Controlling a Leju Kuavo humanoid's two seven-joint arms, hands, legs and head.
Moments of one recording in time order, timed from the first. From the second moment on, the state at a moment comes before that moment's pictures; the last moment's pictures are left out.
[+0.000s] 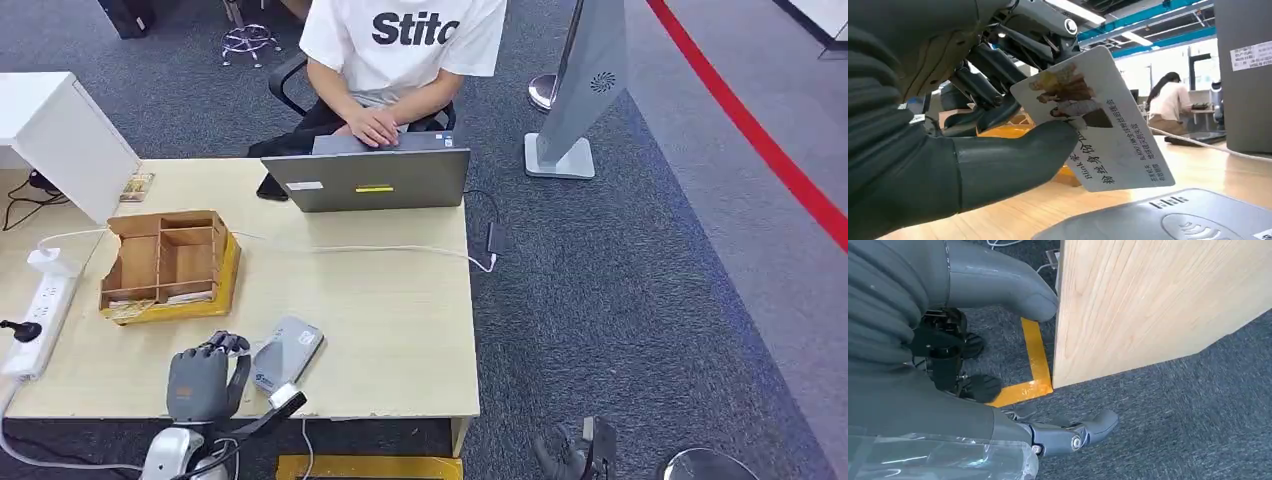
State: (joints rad) left arm -0.11 -0.12 0.18 -1.00 -1.35 0.70 -0.45; right arm -0.17 0.17 -0.52 -0.26 0.09 0.08 -0.54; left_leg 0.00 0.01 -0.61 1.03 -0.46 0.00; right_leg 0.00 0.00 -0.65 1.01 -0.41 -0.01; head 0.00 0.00
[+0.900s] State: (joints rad) left arm -0.17 -0.03 0.02 -1.17 -1.38 0.70 -0.41; right arm -0.19 0.17 -0.52 -0.26 0.11 0.09 -0.52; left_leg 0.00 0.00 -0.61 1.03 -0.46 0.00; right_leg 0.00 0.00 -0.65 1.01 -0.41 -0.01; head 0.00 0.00
